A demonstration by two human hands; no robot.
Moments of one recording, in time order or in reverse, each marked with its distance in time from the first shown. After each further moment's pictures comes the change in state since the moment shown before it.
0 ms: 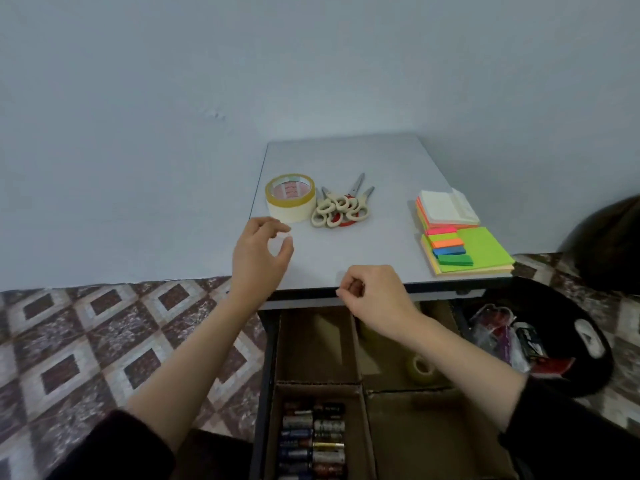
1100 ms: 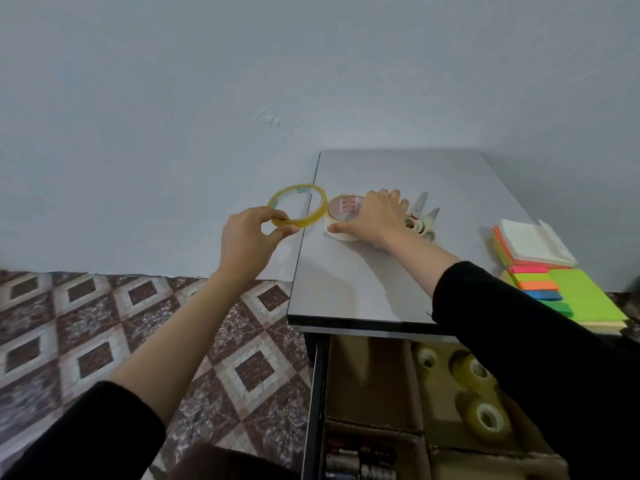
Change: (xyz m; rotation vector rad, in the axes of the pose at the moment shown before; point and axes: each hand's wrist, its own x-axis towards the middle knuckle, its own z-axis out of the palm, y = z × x) left_hand 0.057 -0.057 -0.067 0.094 0.027 -0.165; right_hand 0.188 -0.048 0.022 -0.453 0.032 0.172
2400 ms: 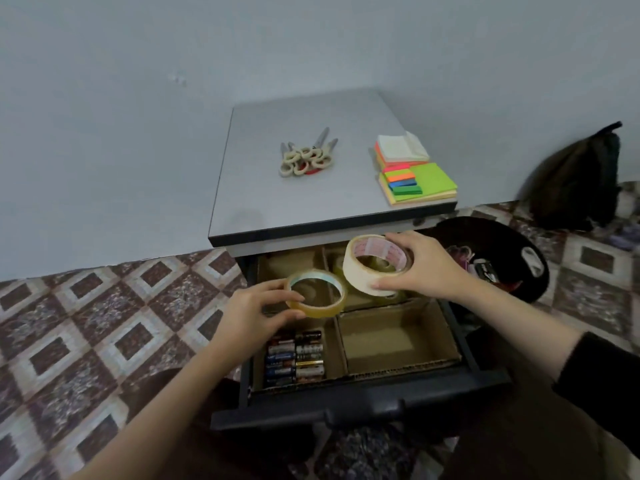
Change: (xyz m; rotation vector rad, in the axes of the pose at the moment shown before) left_hand -0.215 0.043 0.023 -0.131 -0.551 0.264; right_hand -0.265 0.167 -0.021 0.516 -0.099 -0.051
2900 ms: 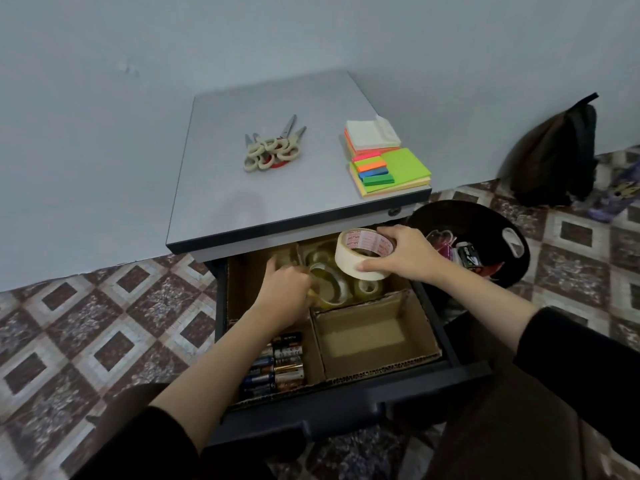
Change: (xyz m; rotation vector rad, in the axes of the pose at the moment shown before) left_hand 0.081 0.023 0.072 0.710 -0.415 0.054; right_hand 0.021 0.037 -0.001 0.108 0.012 0.182
